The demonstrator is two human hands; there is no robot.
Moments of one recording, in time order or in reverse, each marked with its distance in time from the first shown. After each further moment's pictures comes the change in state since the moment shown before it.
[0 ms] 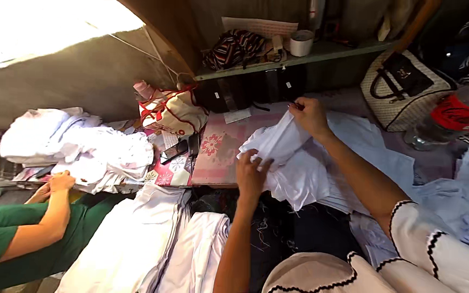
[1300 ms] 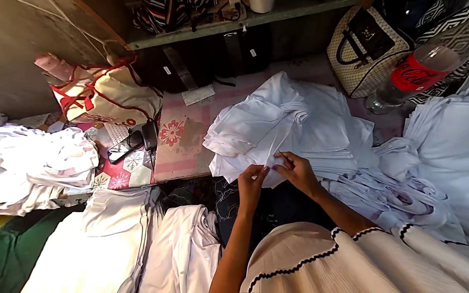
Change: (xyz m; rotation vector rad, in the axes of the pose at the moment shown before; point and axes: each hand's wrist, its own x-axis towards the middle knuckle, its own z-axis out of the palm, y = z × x) left_hand -0.083 0.015 0.061 -0.725 -0.254 -0.388; right_hand -0.221 0.044 0.018 0.270 -0.131 0.256
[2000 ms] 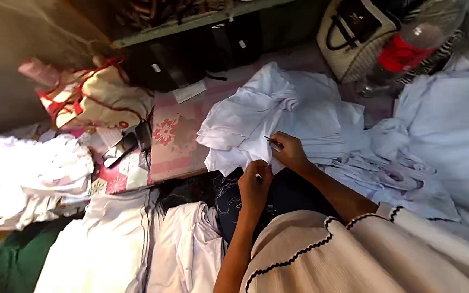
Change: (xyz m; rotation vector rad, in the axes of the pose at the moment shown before) left_hand -0.031 0.031 0.011 0.177 0.058 0.364; right_hand 0.020 -0.001 0.004 -0.149 0.107 -0.215
